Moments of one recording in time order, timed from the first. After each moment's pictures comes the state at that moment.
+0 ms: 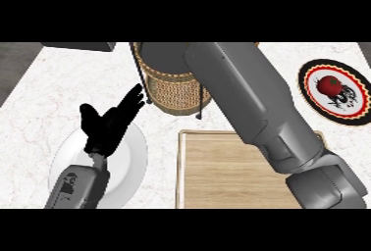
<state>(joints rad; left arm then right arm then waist) -0.26 0.06 -0.09 -1.44 0.09 -0.08 0.25 -1.41 0.00 0.10 -0.66 0.83 -0.91 0.86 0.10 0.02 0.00</state>
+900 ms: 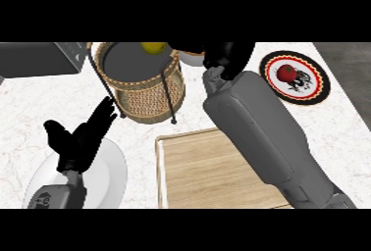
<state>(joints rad) -0.11 0.11 0.00 -1.49 0.11 -0.05 0.23 -1.06 -0.02 0.26 -1.20 0.87 -0.78 1.12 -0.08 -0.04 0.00</state>
